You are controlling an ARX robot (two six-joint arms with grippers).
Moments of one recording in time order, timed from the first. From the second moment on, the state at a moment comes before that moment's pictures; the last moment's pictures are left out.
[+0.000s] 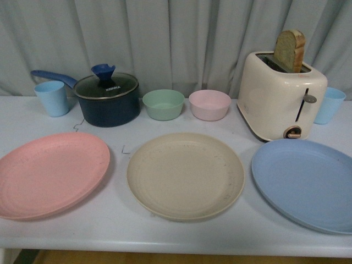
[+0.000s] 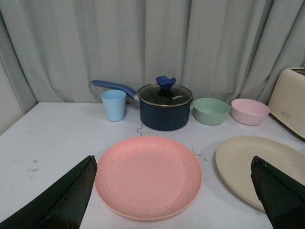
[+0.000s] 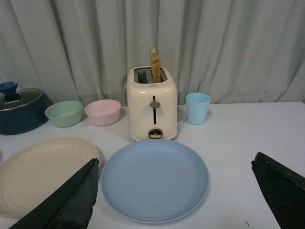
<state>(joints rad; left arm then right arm) 0.00 0.01 0.01 0.00 0.00 -0.02 0.00 0.00 0.01 0.00 0.00 0.00</state>
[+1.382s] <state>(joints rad) 0.21 1.73 0.91 0.02 0.16 0.14 0.00 0.00 0.01 0.00 0.00 0.00</state>
